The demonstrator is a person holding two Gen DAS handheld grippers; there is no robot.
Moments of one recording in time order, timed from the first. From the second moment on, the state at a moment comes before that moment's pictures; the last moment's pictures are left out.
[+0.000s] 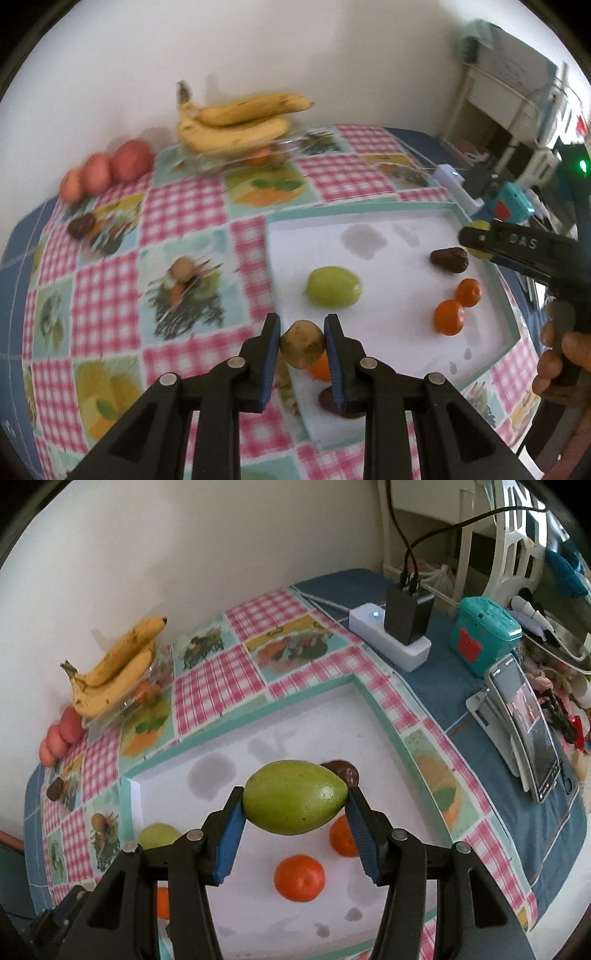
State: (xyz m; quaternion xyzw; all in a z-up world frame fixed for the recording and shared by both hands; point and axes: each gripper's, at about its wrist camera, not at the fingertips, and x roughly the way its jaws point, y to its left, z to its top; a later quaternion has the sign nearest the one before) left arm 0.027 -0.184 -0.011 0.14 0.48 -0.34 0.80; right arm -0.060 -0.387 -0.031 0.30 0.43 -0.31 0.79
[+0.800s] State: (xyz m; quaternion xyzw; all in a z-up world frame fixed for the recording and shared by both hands) left arm 0.046 -0.222 -0.066 0.12 0.52 -0.34 0.77; right arm -0.042 -0.380 -0.070 0.29 0.49 -0.29 0.77
